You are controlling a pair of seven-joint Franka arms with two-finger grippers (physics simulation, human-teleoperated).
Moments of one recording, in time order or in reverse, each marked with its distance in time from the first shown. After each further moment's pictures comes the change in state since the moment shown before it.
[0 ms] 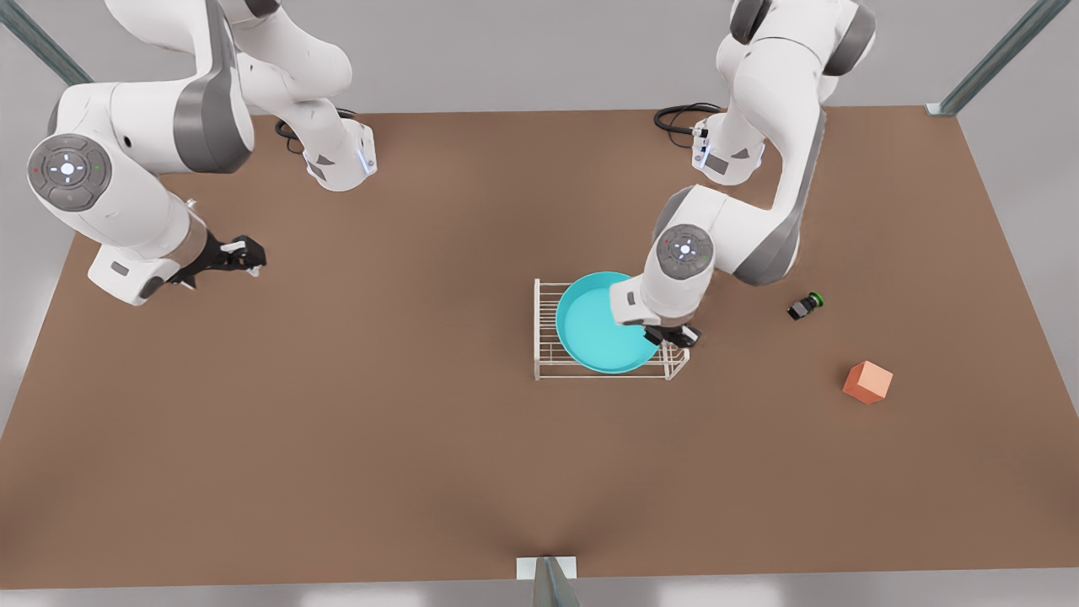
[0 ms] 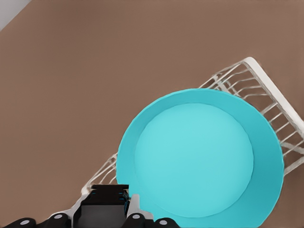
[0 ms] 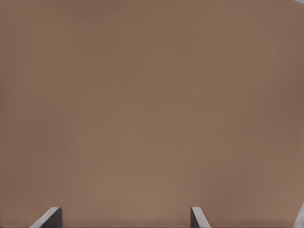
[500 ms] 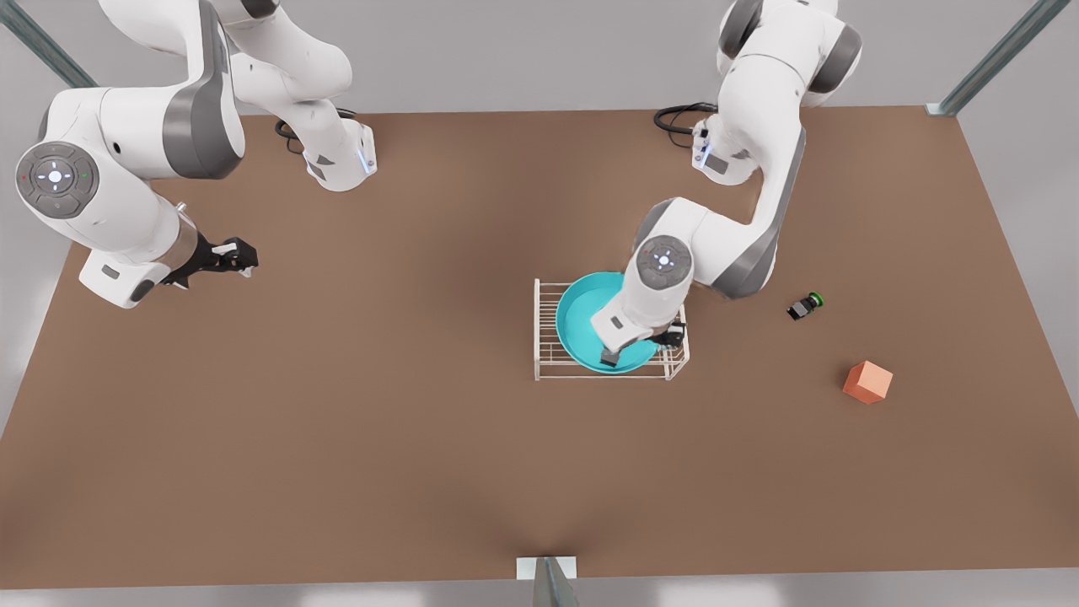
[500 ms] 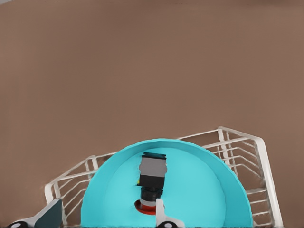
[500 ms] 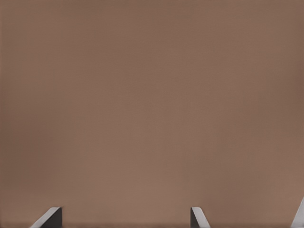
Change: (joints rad) left arm 0.047 -0.011 -0.001 0.063 -0.023 -0.021 -0.427; right arm -0.017 0.001 0.000 -0.006 0.001 -0.004 -0.017
